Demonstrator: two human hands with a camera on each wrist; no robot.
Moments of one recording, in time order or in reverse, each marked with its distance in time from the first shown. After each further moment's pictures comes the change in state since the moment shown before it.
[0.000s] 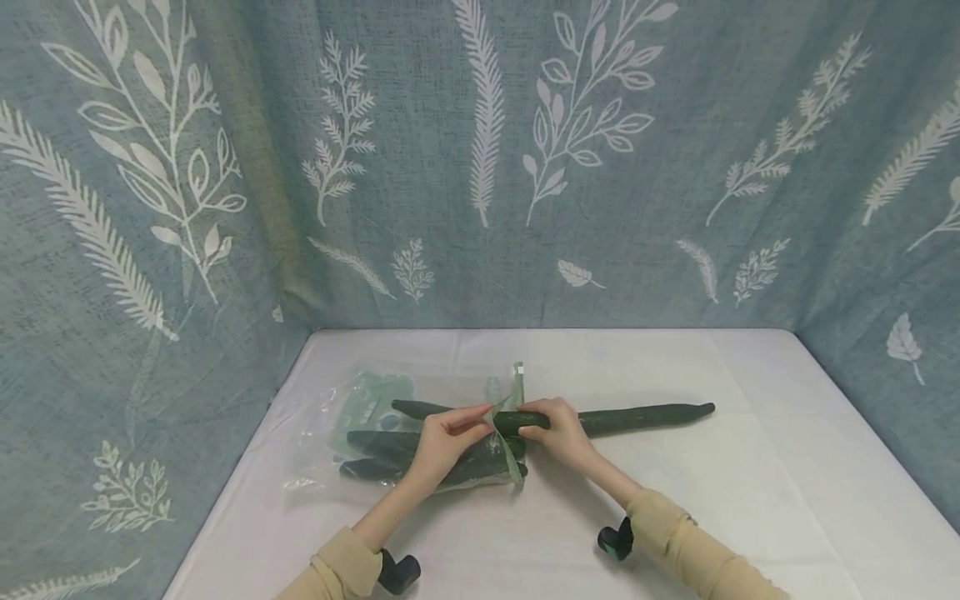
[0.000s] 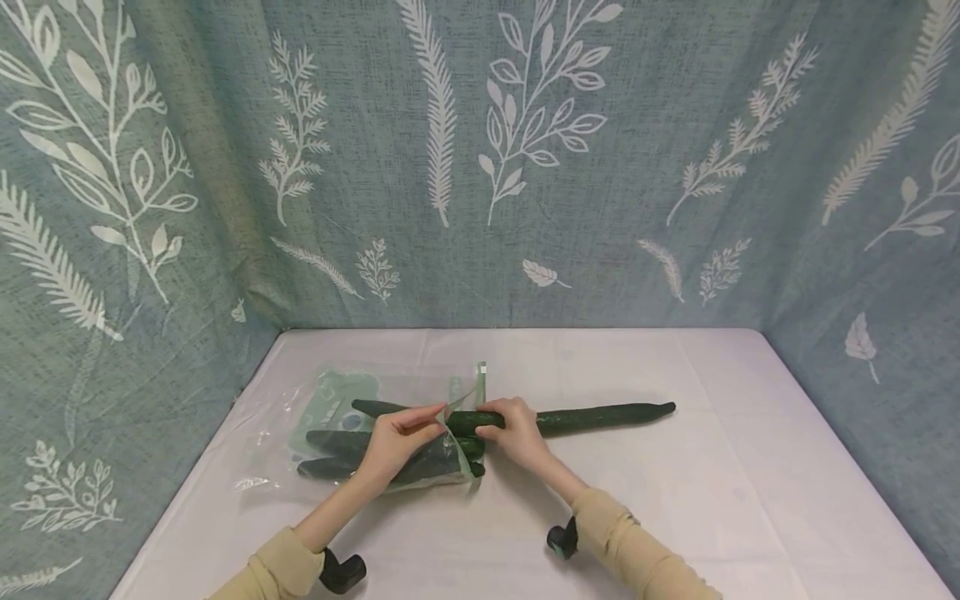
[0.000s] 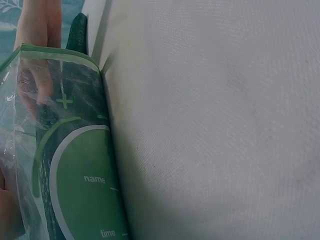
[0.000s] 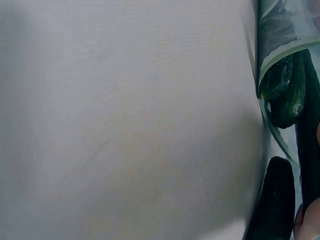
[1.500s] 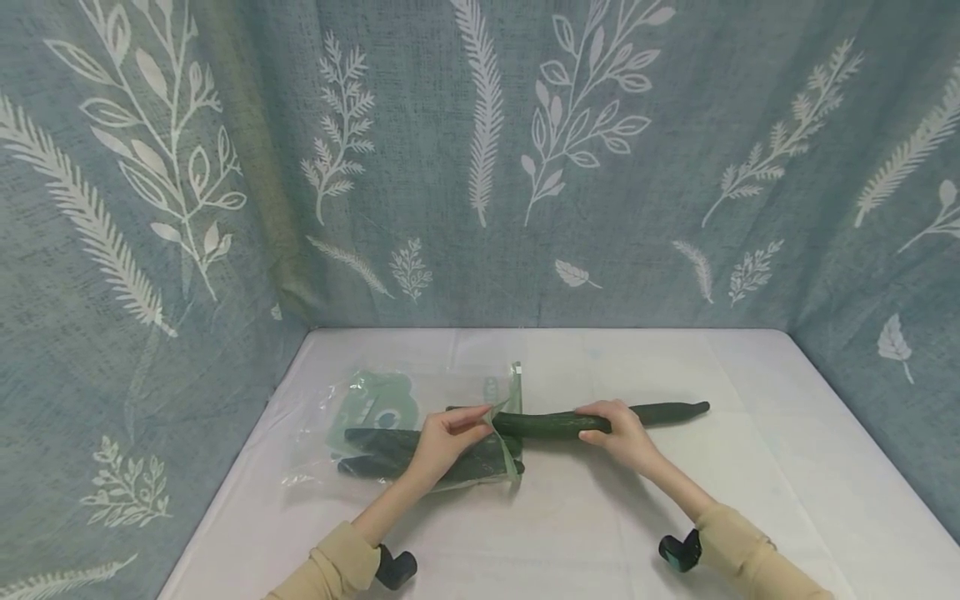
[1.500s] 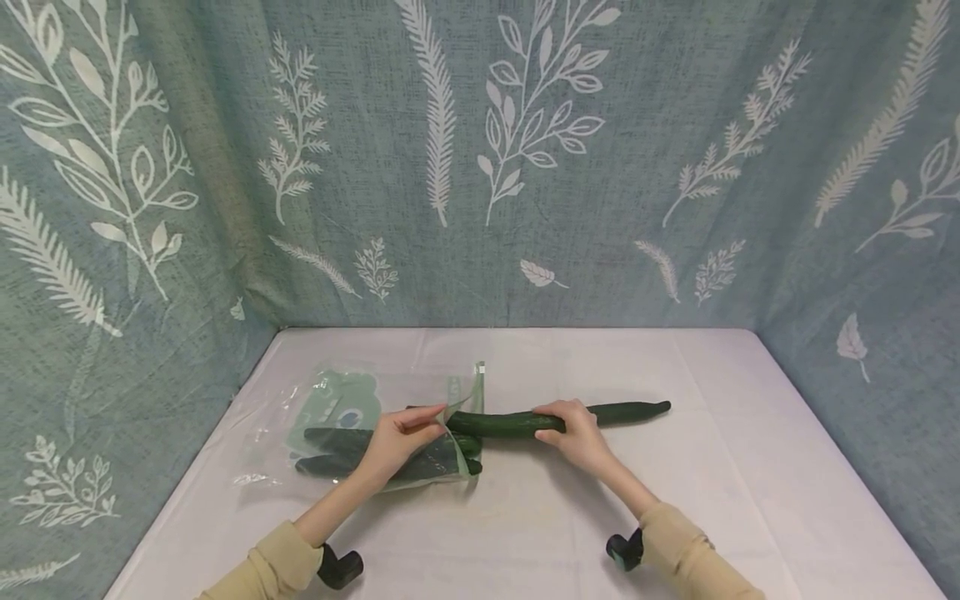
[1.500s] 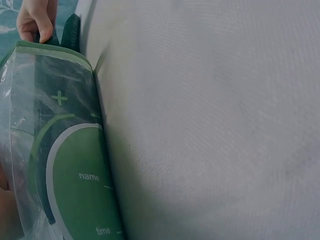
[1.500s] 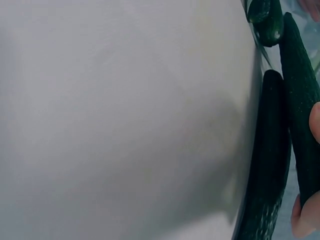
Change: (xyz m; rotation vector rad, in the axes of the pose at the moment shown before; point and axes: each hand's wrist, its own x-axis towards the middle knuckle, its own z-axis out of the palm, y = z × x) left_hand -0.005 0.019 0.002 0.050 -0.036 -0.068; right_hand -0.039 0.031 -0.068 -0.087 -0.006 0.041
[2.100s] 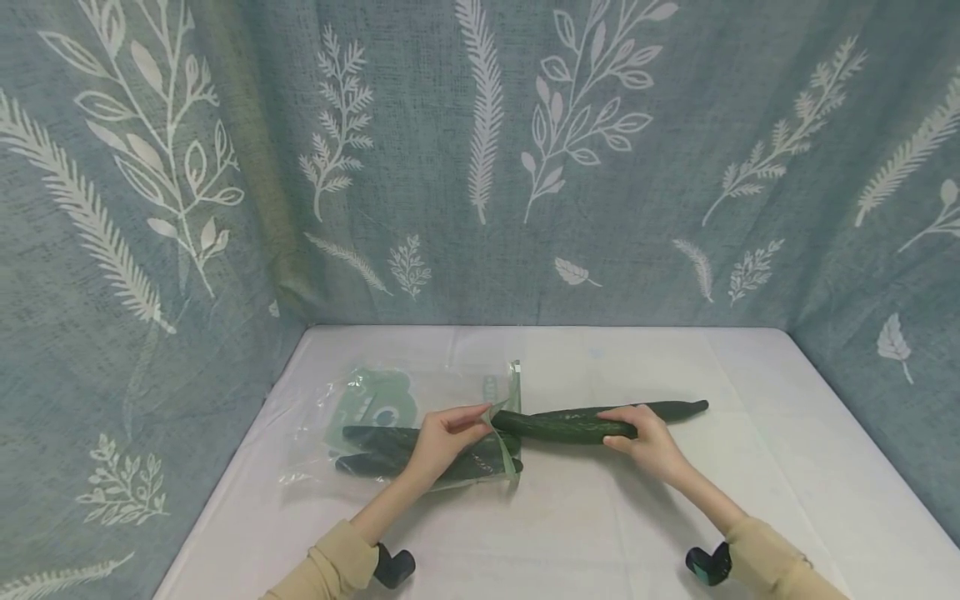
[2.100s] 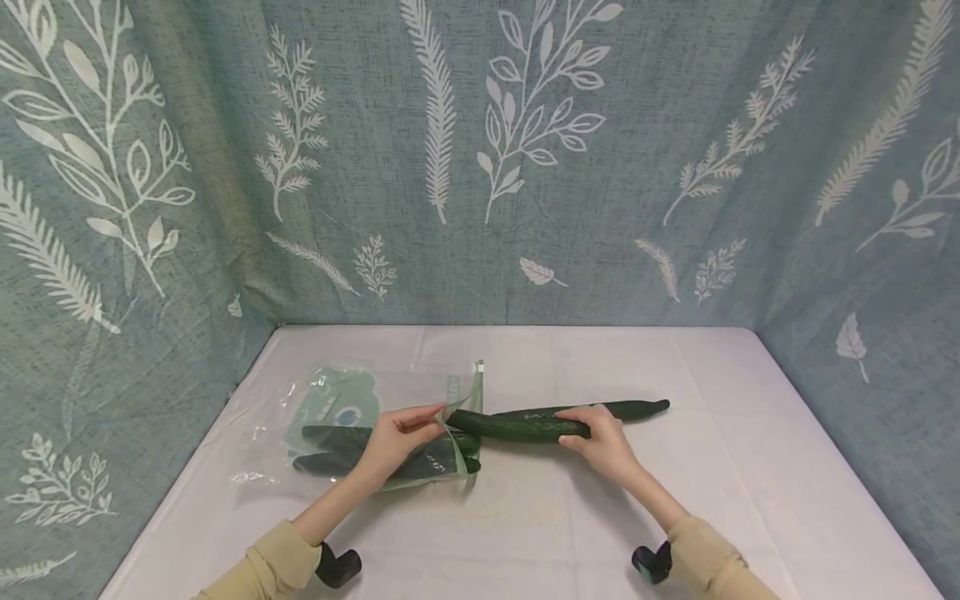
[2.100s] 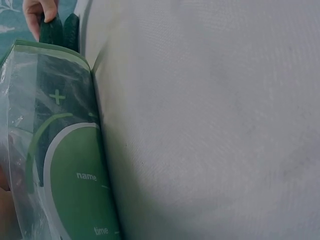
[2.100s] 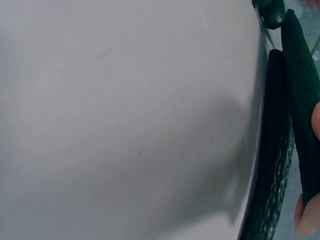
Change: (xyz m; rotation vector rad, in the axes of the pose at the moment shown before) left_hand 0.000 -0.002 0.001 0.013 -0.003 -0.010; right_hand -0.023 0.012 -0.023 -0.023 0.000 0.082
